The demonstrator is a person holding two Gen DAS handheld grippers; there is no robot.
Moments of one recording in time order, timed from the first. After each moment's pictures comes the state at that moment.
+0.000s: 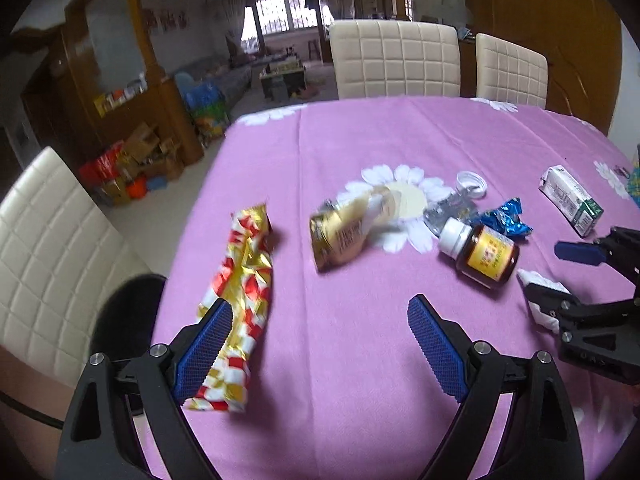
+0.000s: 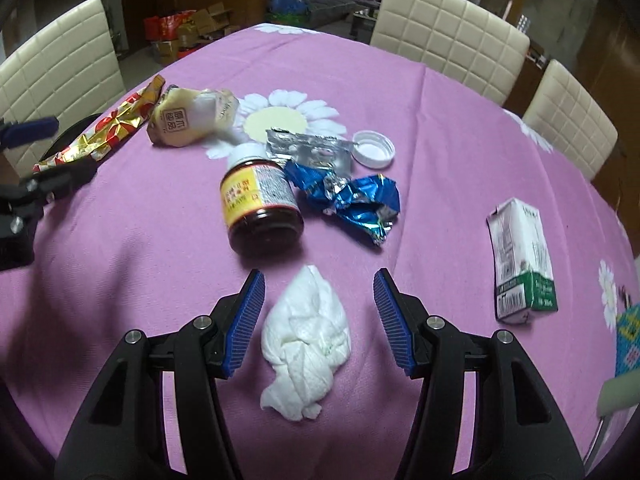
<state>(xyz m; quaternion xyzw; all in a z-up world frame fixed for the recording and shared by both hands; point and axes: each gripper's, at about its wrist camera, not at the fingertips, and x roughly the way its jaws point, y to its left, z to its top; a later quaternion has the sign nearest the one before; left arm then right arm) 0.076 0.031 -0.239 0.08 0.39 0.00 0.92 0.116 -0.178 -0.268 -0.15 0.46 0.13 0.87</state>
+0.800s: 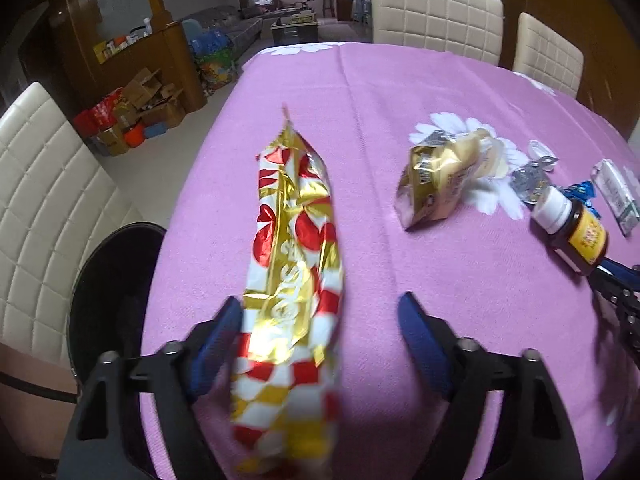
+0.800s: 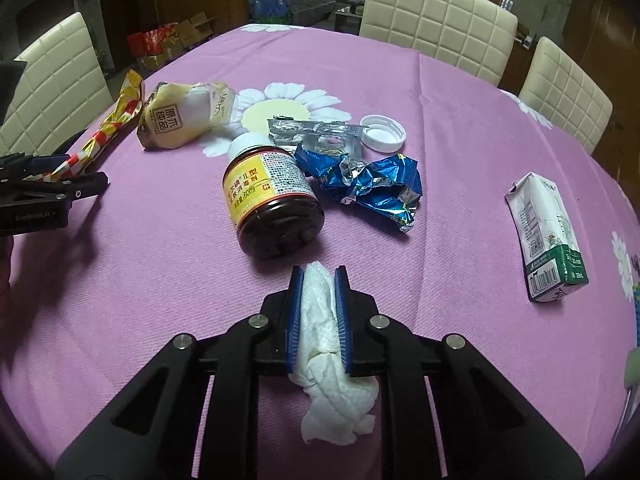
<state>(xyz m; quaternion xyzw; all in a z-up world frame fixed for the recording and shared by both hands) 0.114 0.096 -0.297 0.03 0.48 0.00 0.88 0.116 -0.165 -0.288 -0.11 0.46 0.11 0.87</state>
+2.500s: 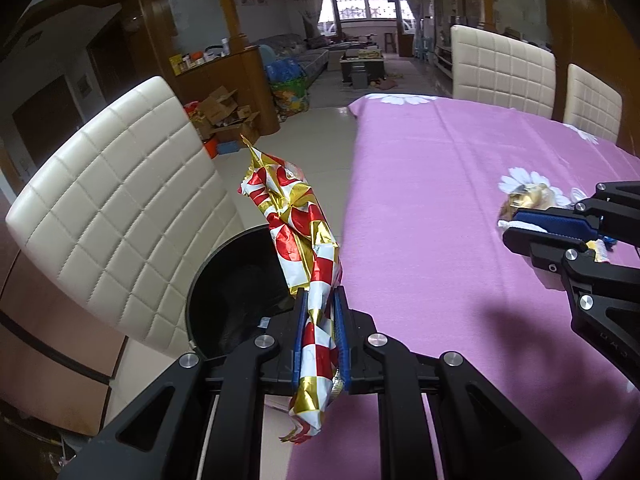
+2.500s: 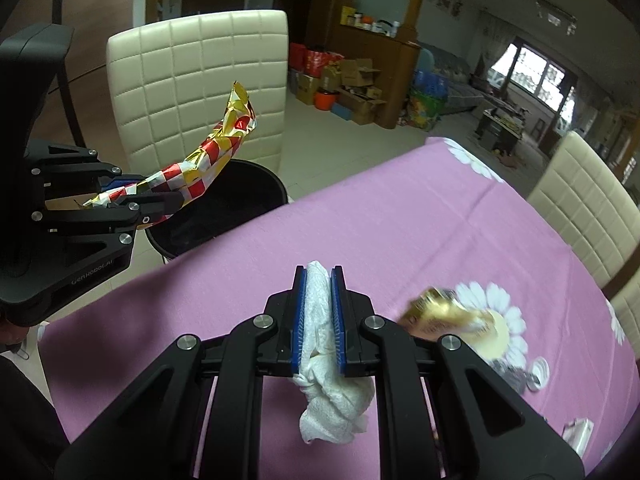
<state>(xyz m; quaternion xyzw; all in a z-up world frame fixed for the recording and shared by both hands) 0.035 0.186 -0.231 0.03 0.41 0.13 0.90 0.101 0.036 -0.219 -0.24 0.33 0.36 0.84</state>
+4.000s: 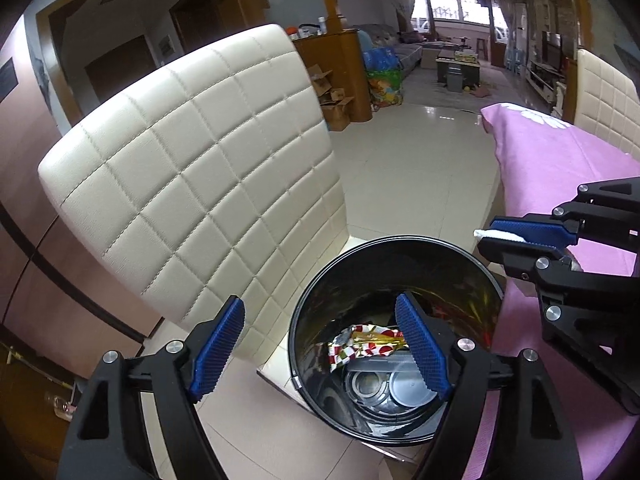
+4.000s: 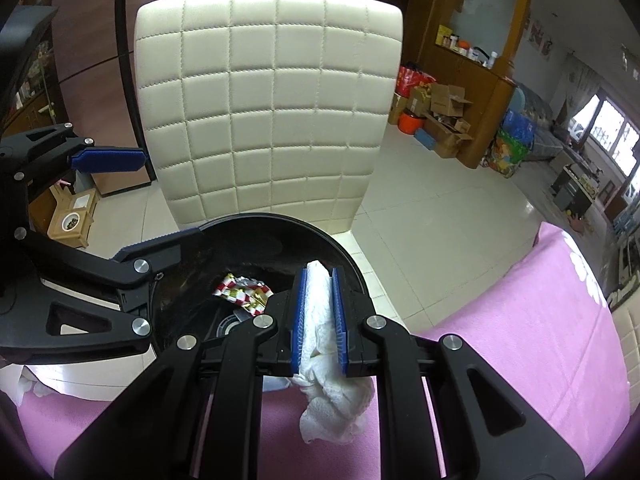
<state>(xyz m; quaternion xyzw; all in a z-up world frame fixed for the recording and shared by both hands) 0.063 0.300 -0.256 -0.01 0.41 0.28 0.87 0.159 0.197 -0.255 -0.28 0.30 0.50 0.77</state>
